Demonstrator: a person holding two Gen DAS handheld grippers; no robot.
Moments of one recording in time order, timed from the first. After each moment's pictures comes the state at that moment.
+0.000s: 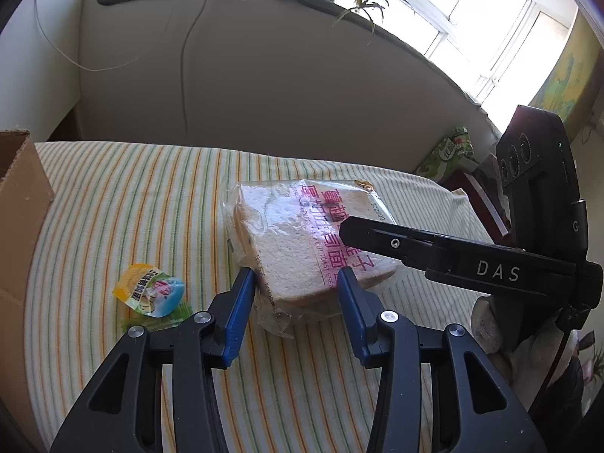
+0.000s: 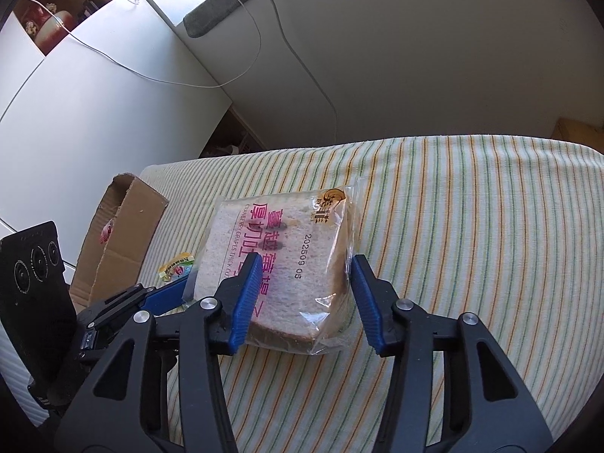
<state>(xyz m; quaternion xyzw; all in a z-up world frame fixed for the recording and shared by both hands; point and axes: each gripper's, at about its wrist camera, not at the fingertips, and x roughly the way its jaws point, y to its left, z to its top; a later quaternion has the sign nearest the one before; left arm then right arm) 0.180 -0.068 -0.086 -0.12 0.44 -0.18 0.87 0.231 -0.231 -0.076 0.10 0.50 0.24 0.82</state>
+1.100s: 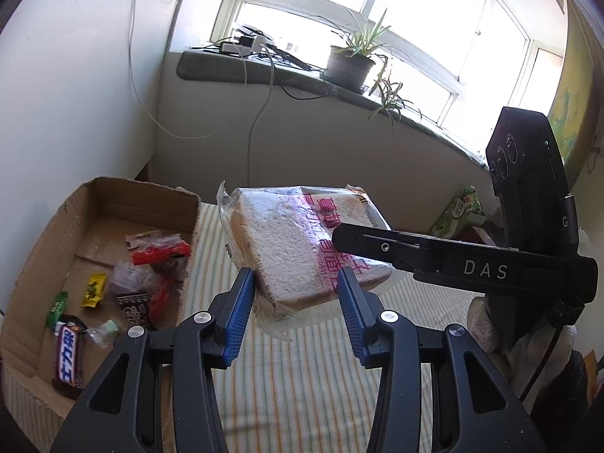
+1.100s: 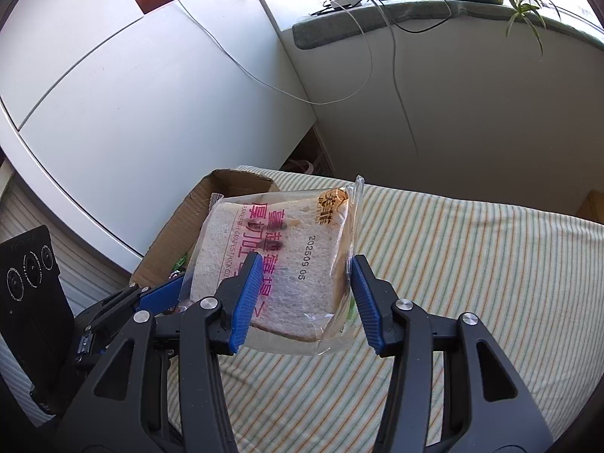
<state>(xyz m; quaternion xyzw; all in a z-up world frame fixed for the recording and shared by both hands) 0.091 0.038 -0.013 -0.13 0.33 -0.11 0.93 0.163 -0.104 0.016 0.04 0.44 0.33 0.84</state>
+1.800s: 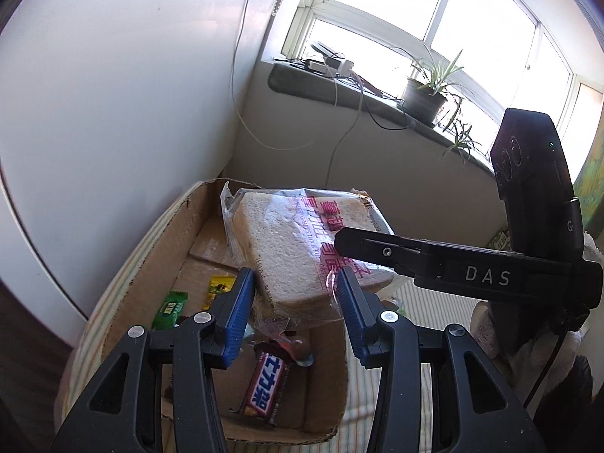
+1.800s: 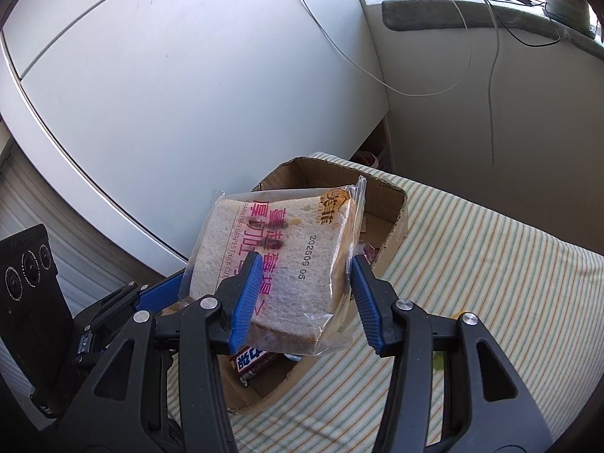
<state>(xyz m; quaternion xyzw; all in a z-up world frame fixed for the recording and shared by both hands) 0.066 0.142 -0.019 -0.16 0.32 -0.01 0.93 0.163 0.033 0.004 0.00 0.45 0.40 0.80</state>
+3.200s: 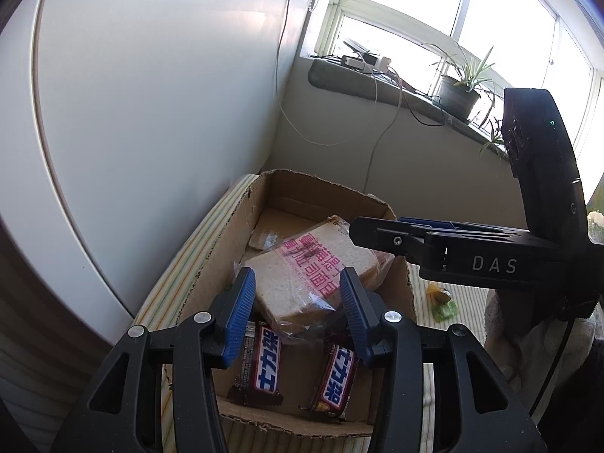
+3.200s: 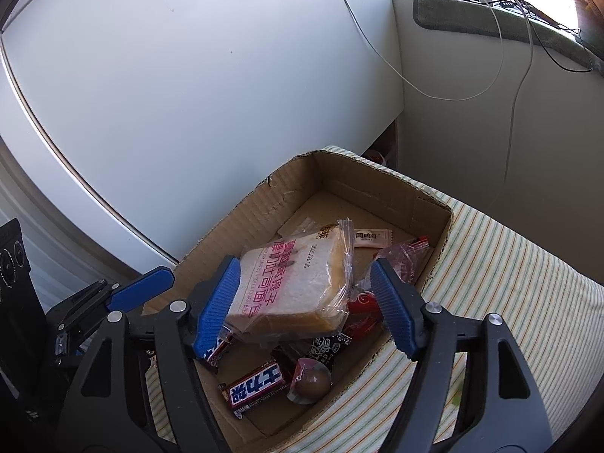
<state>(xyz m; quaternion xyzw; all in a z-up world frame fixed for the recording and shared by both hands) 0.057 0.169 -0.030 -0.14 0.33 0.04 0.93 0.172 0.077 -0.020 -0.06 0.44 0.39 0.81</state>
